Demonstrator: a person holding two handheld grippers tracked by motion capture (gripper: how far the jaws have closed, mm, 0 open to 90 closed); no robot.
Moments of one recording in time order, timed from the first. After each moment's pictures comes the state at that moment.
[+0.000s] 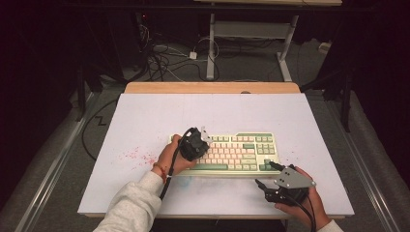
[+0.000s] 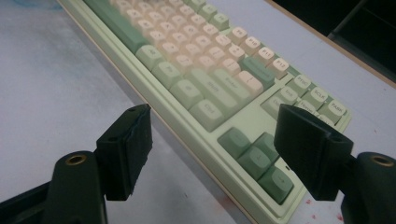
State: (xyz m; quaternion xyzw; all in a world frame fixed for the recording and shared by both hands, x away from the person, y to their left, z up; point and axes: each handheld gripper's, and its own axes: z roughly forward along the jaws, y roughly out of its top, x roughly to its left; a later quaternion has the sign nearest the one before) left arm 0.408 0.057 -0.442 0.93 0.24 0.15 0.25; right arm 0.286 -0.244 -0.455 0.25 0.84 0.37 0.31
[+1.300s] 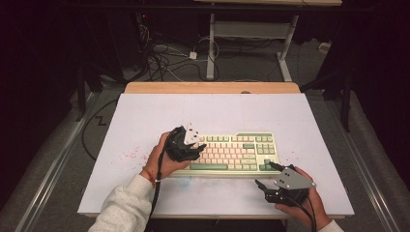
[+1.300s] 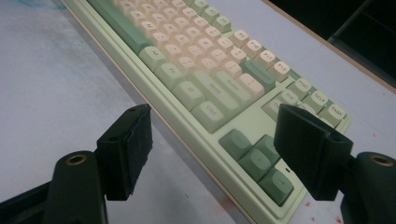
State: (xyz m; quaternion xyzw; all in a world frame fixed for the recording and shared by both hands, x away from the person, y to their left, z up) left arm 0.382 0.090 -0.419 0.88 0.24 0.23 0.34; right arm 0.284 -0.244 -0.454 0.25 0.84 0.38 0.31
